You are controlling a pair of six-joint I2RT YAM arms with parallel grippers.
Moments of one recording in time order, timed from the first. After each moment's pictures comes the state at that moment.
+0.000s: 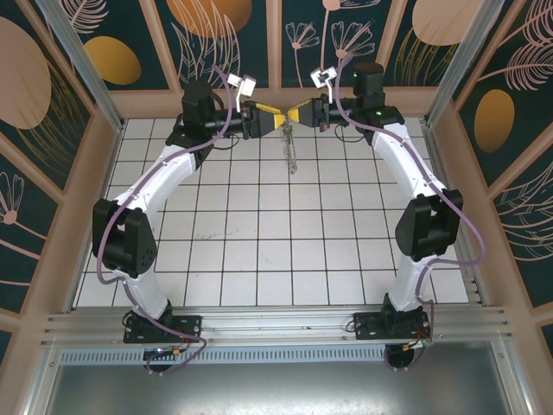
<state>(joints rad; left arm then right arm) -0.36 1.80 1.59 0.16 1.03 -0.50 0.27 1.87 1.84 -0.36 -1.20 0.13</state>
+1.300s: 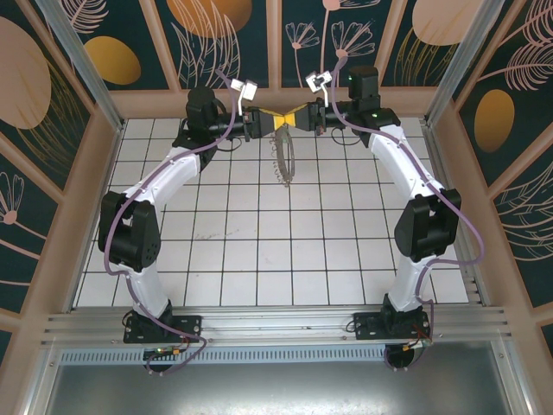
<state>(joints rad) -0.36 1.85 1.54 0.34 1.08 -0.61 0.30 1.87 1.82 -0.35 -1.21 0.13</state>
